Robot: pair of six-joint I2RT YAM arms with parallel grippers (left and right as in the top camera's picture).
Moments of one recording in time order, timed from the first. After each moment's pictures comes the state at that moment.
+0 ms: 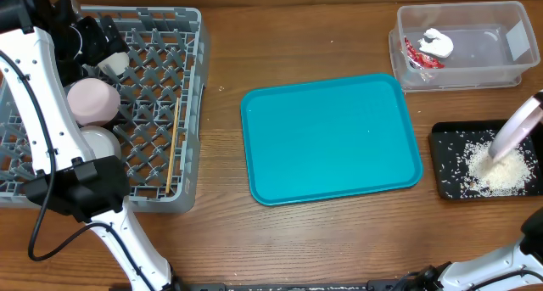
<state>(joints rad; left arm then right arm) 0.32 2.21 2.64 -1.69 0.23 -0.21 -0.88 1.93 1.82 -1.31 -0.91 0.19</state>
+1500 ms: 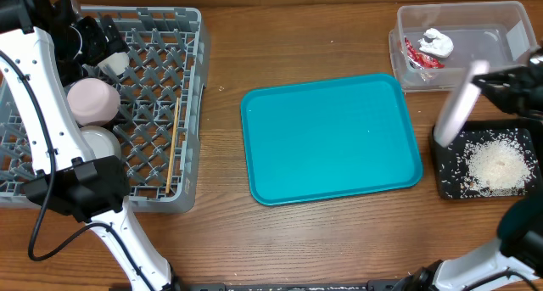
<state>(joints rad) 0.32 2.21 2.64 -1.69 0.23 -0.21 -0.60 1.85 1.82 -1.62 -1.14 -0.23</state>
